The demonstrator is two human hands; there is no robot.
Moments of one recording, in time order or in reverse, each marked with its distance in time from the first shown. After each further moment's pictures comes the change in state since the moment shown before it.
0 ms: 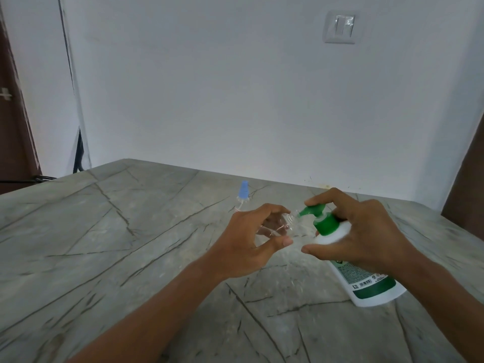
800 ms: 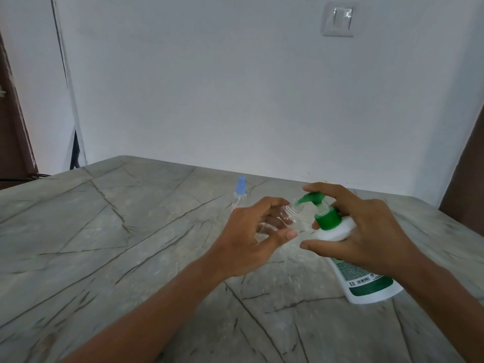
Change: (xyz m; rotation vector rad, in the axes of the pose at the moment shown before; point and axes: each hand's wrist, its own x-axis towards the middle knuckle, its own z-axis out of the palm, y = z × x) left_hand -0.001 0.011 0.007 -0.107 0.022 -0.088; right_hand -0.006 -0.010 -0.003 0.024 0.011 0.001
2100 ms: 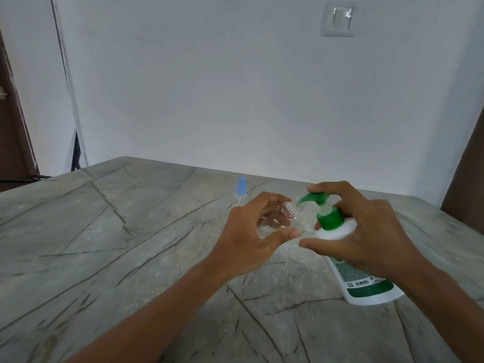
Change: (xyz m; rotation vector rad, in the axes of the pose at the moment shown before) left_hand 0.003 0.005 0.002 -0.017 0.073 -0.024; right_hand -0.003 0.000 0.003 -0.003 0.062 0.016
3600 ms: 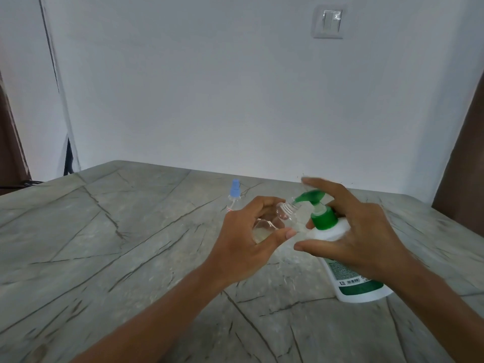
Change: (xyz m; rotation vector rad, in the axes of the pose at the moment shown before) left_hand -0.003 0.001 0.006 0.034 0.027 0.048; right_hand -0.004 0.001 0.001 0.032 0.017 -0.004
